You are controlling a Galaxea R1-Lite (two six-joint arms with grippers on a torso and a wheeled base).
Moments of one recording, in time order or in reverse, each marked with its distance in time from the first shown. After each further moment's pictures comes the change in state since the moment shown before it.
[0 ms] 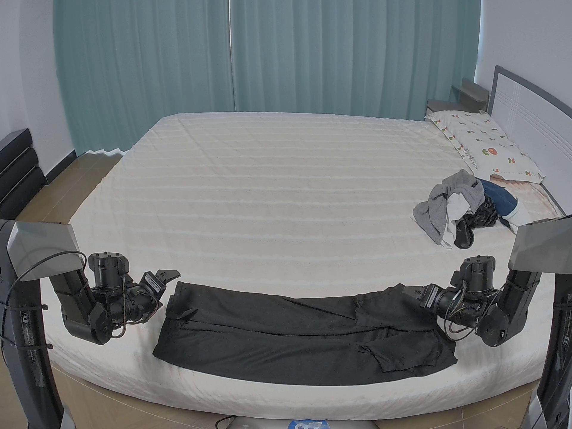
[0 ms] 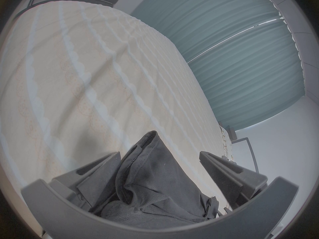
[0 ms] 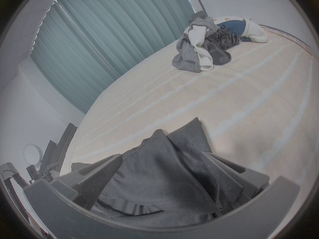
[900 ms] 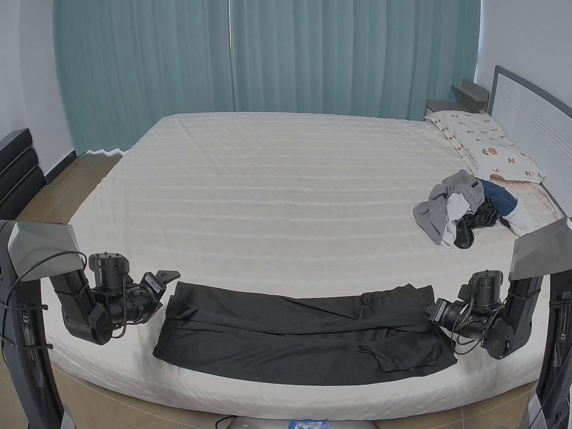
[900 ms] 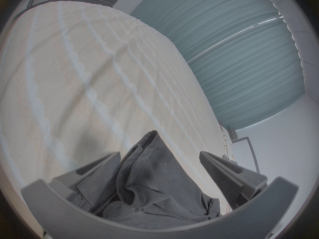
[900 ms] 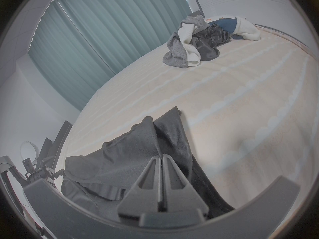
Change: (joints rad) left arm 0.000 0.002 0.000 0.000 0.000 0.006; right arm -0.052 0.058 0.125 -0.149 0.013 -0.044
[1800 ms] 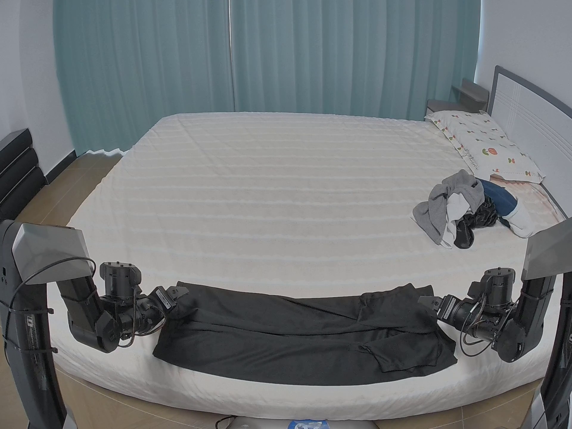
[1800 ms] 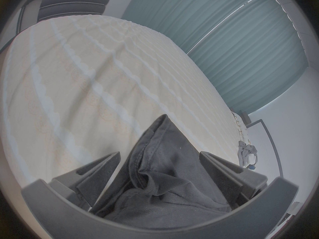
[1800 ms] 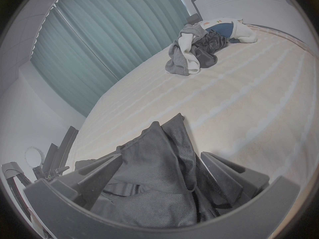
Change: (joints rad) left arm -0.067 0.005 0.041 0.043 0.113 0.148; right arm -0.001 -0.096 0.099 -0.047 0.016 0.042
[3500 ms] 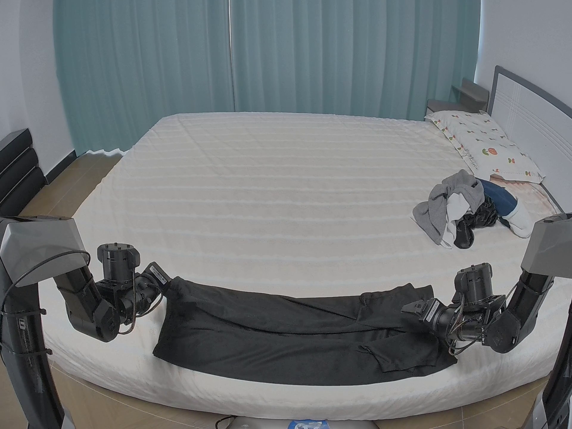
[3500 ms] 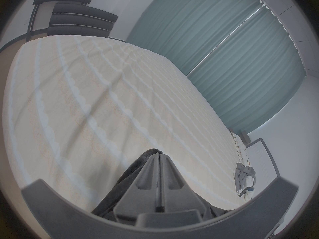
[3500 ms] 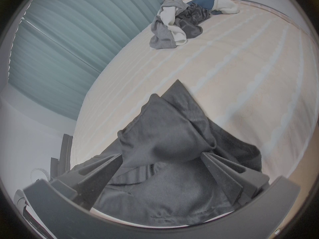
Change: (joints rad) left arm -0.017 -0.065 -0.066 -0.005 0.169 -0.068; right arm 0.153 -0.117 -0.135 0.457 -0.090 0.275
